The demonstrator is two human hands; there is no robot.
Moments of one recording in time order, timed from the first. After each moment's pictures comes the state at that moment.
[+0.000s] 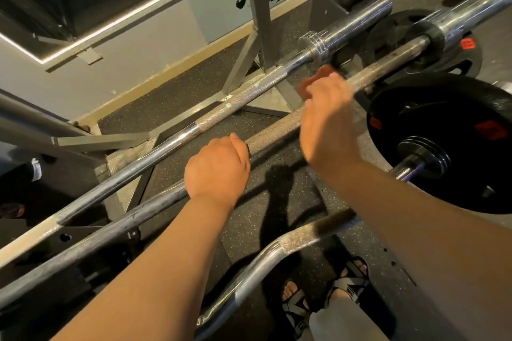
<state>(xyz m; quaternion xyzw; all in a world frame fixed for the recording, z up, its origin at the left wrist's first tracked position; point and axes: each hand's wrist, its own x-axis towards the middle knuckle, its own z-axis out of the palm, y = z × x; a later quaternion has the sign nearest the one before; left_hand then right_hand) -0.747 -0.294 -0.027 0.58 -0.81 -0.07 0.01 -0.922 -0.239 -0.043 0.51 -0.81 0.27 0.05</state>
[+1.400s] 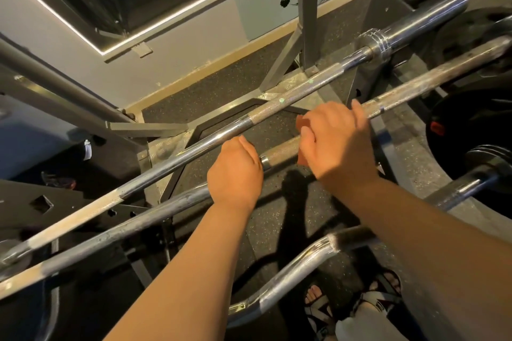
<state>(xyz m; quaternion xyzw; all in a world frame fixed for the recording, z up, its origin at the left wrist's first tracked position) -0.691 -0.301 -0.030 0.66 -0.72 -0.15 0.13 -0.860 -0.241 -0.032 0.59 -0.78 0.20 -0.03</state>
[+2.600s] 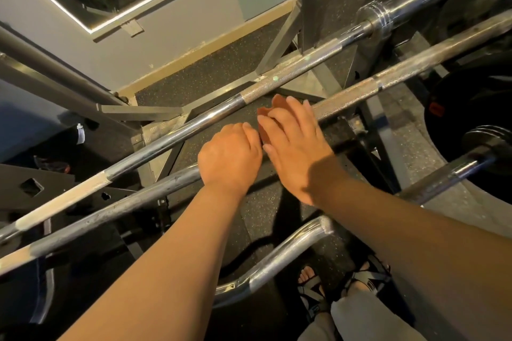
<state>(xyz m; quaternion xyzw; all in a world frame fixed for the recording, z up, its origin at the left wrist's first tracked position) -0.699 -0.292 -0.021 0.62 -0.78 -0.08 0.04 -0.820 -0.233 -0.067 0.71 -0.68 0.17 0.00</state>
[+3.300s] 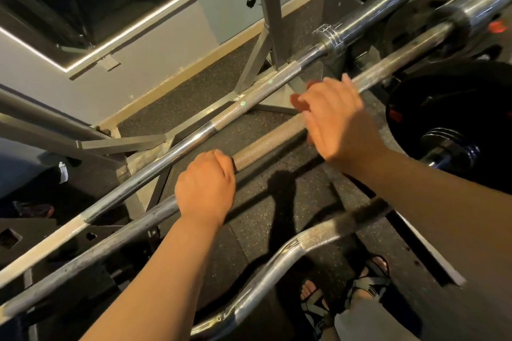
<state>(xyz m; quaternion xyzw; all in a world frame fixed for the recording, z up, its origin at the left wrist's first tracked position) -0.697 -0.295 -0.022 0.61 -0.79 -0.11 0.02 -0.934 -0.225 -0.052 0.65 -0.72 0.24 0.02</state>
